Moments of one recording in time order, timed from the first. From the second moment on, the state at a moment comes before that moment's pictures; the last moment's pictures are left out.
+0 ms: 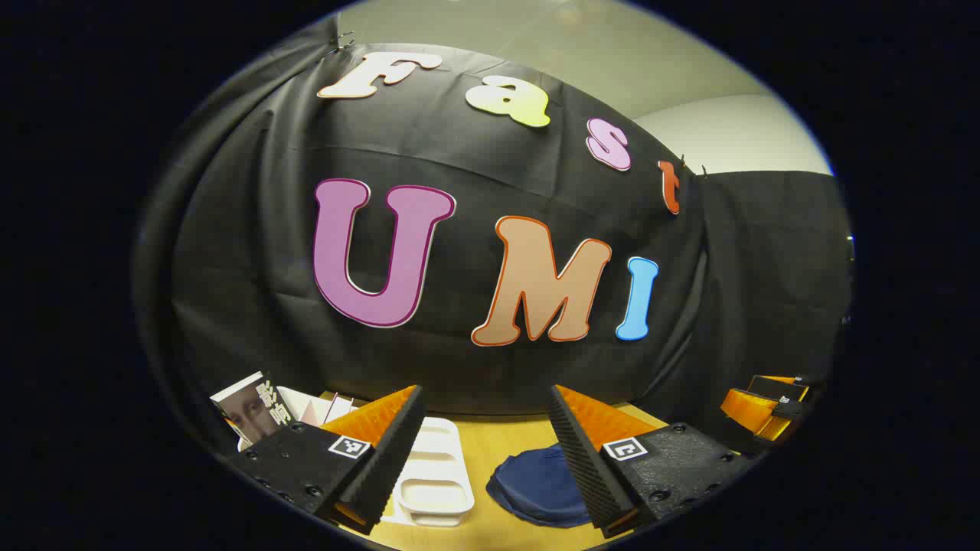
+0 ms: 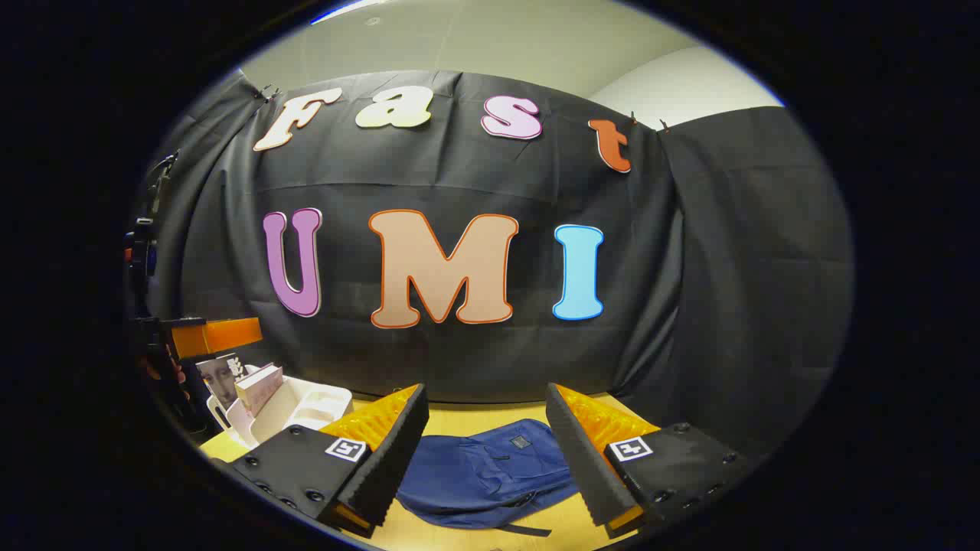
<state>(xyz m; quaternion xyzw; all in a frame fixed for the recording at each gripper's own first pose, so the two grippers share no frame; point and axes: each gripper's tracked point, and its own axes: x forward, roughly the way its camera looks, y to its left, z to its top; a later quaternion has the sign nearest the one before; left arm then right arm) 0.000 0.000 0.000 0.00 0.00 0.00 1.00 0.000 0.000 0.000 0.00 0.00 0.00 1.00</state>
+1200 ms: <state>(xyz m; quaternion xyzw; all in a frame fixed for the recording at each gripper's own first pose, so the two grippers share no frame) -0.070 0.055 -0.012 0.03 0.02 0.08 1.00 -0.003 0.011 -0.064 -0.16 0.02 0.00 0.99</state>
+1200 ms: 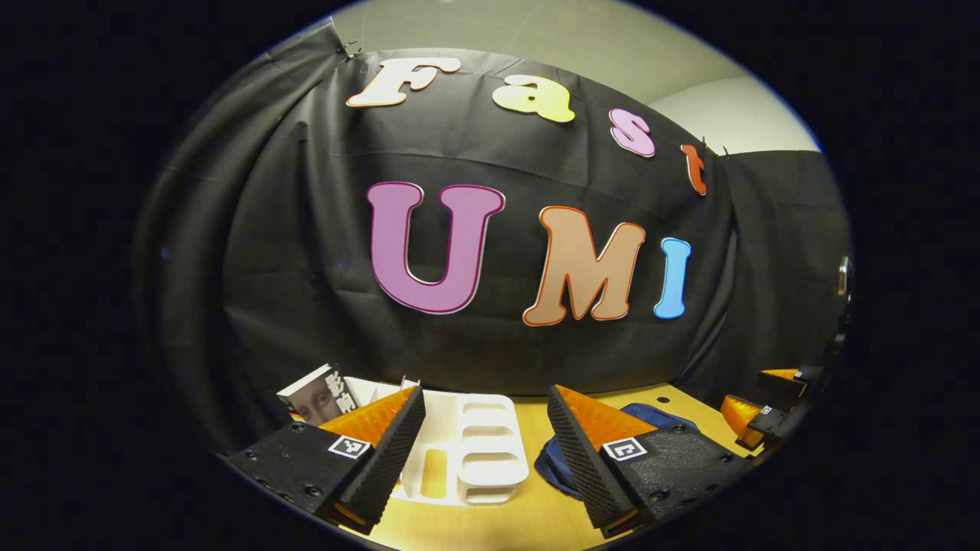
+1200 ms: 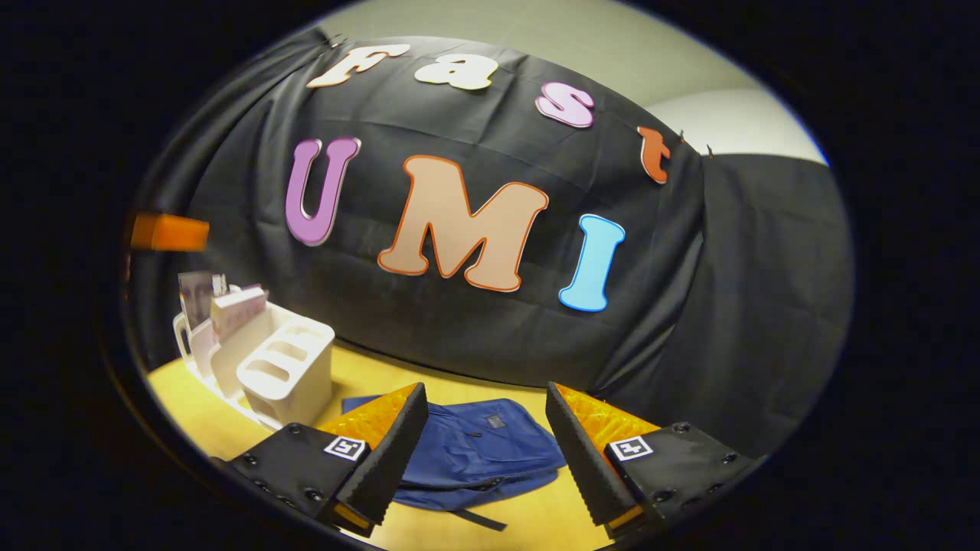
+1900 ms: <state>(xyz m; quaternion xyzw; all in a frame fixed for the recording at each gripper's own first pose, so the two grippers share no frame) -0.083 0.108 -0.005 0.06 0.03 0.13 0.99 -0.009 0.035 -0.209 -0.39 0.06 0.00 0.92</state>
